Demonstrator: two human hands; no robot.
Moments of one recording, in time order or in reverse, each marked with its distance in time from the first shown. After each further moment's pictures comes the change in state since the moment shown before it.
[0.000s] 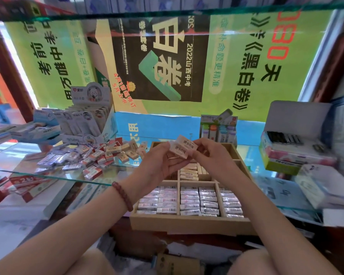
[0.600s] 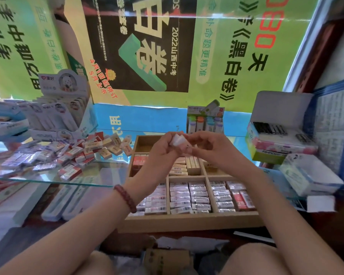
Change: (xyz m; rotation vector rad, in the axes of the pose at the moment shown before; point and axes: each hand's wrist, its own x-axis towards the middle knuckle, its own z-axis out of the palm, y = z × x) left_hand 0.015 -0.025 0.007 0.618 -0.118 0.374; right_hand -0.001 0.010 -0.025 0.049 -0.089 -0.002
